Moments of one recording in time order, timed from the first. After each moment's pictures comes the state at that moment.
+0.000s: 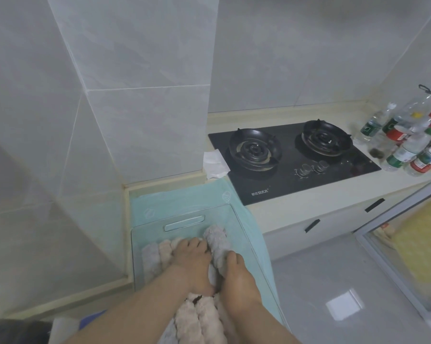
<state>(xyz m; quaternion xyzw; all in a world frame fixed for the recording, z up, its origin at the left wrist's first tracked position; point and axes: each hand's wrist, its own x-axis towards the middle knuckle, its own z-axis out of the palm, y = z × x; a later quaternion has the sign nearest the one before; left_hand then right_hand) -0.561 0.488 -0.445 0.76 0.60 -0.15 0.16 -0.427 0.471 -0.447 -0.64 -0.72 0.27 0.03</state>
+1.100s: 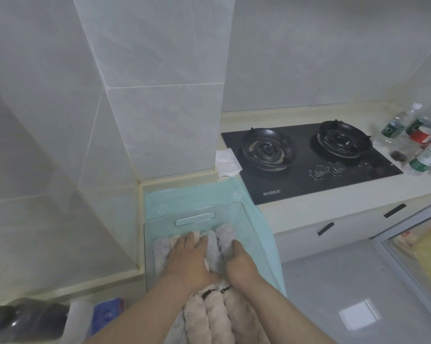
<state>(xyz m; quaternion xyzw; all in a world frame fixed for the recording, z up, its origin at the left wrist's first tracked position) -0.577 0.462 -0.442 0.61 0.75 -0.01 0.26 -0.442 0.500 -0.433 -0.64 -0.58 0.49 0.09</state>
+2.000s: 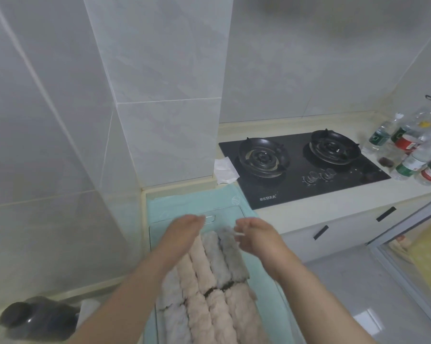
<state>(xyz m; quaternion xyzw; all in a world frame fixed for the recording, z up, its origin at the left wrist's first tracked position) -0.601 0.470 -0.354 0.39 0.71 0.36 0.46 -0.420 0.508 -0.341 -0.58 -0.47 0.61 0.26</state>
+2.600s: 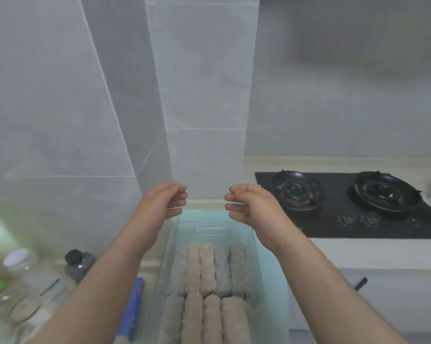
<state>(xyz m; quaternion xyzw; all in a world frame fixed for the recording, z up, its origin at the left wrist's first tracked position) -0.571 0.400 -0.226 0.26 0.65 0.63 0.32 -0.405 0.510 -0.229 -0.37 -0.55 0.69 0.28</state>
